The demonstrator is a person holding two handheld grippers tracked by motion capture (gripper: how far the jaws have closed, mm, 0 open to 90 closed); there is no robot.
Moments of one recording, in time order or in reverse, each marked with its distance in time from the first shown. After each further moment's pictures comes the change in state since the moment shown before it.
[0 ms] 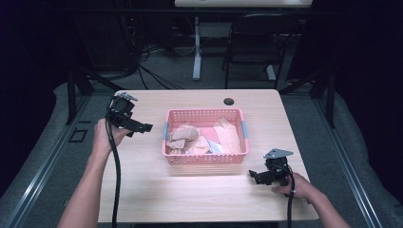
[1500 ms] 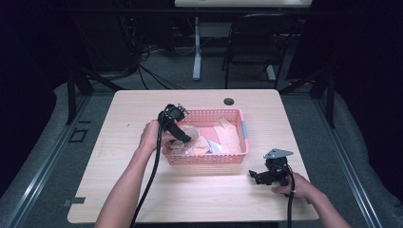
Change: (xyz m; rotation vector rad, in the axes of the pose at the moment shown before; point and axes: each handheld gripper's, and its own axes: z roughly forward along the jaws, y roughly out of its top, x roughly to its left) left arm -0.073 0.038 0.124 0.198 -0.072 0.227; right arm 0.000 0.000 0.000 -0.001 0.003 -0.002
